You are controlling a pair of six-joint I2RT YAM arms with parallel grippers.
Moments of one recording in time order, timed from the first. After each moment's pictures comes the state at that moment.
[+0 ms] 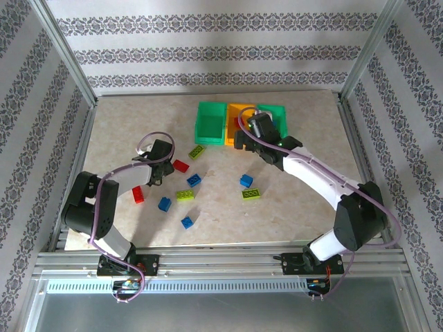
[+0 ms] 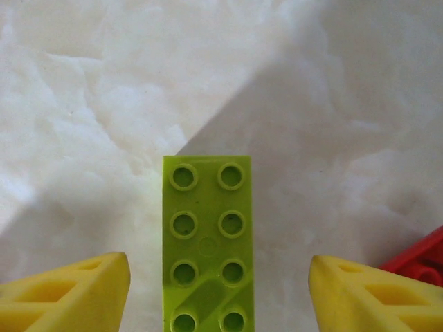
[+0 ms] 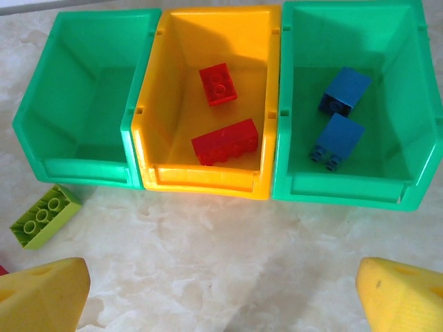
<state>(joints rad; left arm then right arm) -0.29 1.63 0.85 -0.36 -0.35 -0.79 0.54 1.50 1.18 -0.45 0.27 0.48</state>
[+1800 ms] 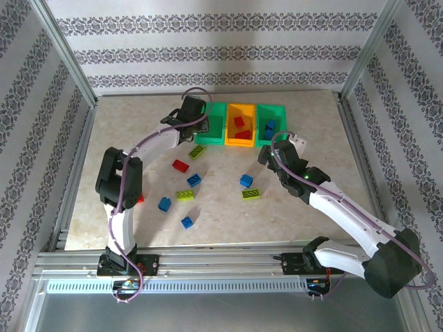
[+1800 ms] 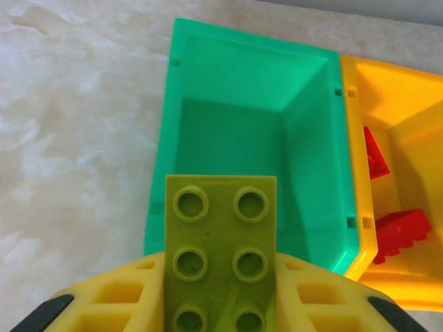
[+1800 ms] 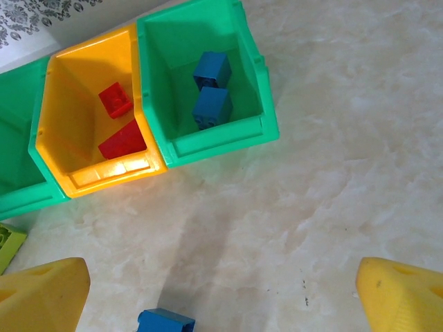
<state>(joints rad) -0.42 2.00 1.60 -0.37 -0.14 -0.46 0.55 1.11 0.84 -0.49 0.47 0.76</state>
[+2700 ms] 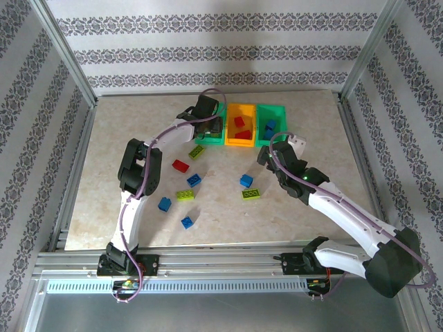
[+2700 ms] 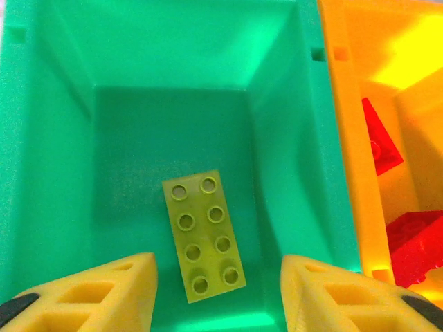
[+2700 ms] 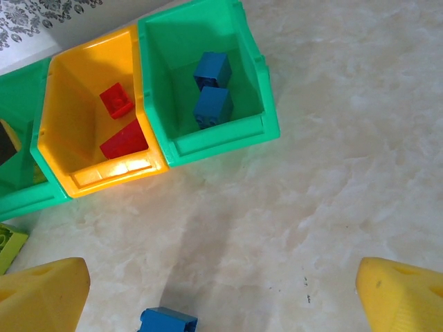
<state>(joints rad) -0.44 2.25 1.85 -0.43 -0.07 -0.39 0.57 1.12 0.84 -0.49 0.50 0.78</state>
